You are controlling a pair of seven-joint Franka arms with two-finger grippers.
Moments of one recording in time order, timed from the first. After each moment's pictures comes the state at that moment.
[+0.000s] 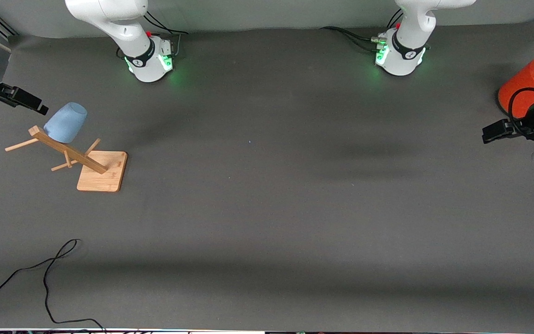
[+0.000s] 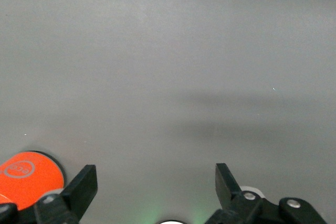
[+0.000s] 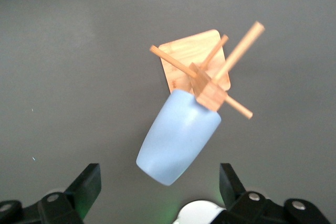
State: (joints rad) left arm -0.04 0.06 0.05 -1.61 0.05 1.54 -0.06; right arm 0.02 -0.30 -0.18 -1.99 -0.01 1.61 0.25
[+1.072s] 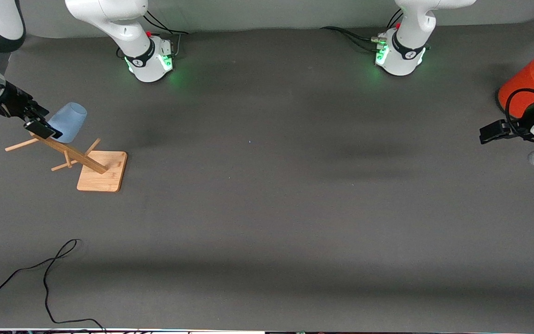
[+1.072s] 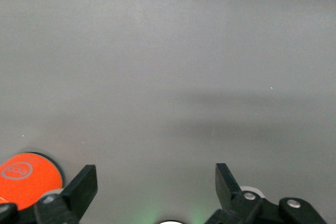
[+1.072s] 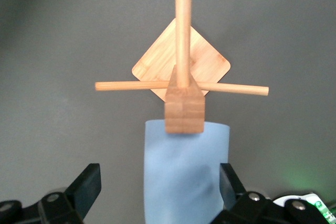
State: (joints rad) left arm -0.05 0.06 0.05 -1.61 0.05 1.54 -0.06; right arm 0.03 -0.30 -0.22 -2.23 0.00 1.89 0.74
